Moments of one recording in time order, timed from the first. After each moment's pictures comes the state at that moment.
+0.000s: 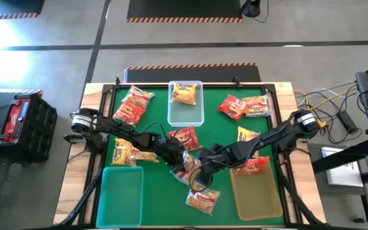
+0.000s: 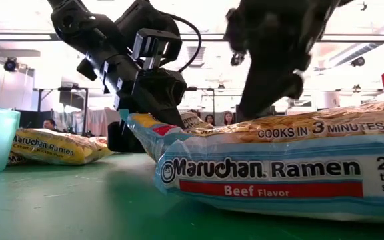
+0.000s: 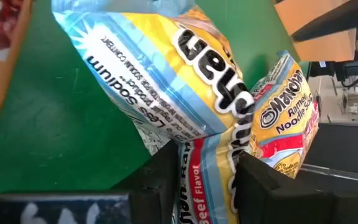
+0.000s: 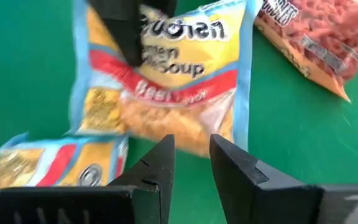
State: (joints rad) left arm -0.11 1.80 0.86 0.20 0.33 -0.93; right arm 0.33 1.70 1.10 -0.39 0.16 0.75
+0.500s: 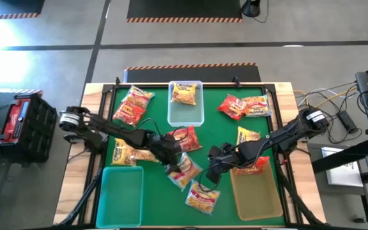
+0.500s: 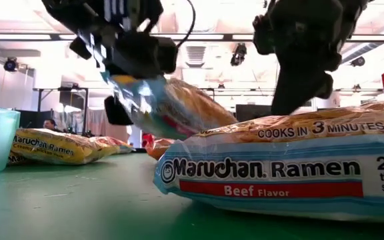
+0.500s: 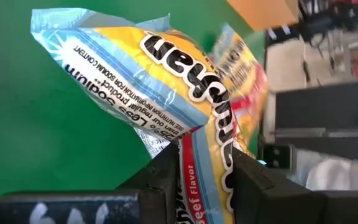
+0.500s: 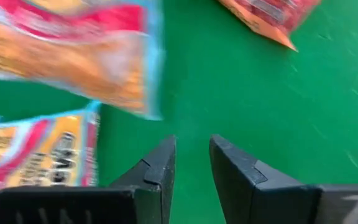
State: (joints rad) left arm -0.13 1.65 0.85 0.08 0.41 -0.76; right arm 0.37 1.60 0.99 -0.44 0.22 0.87
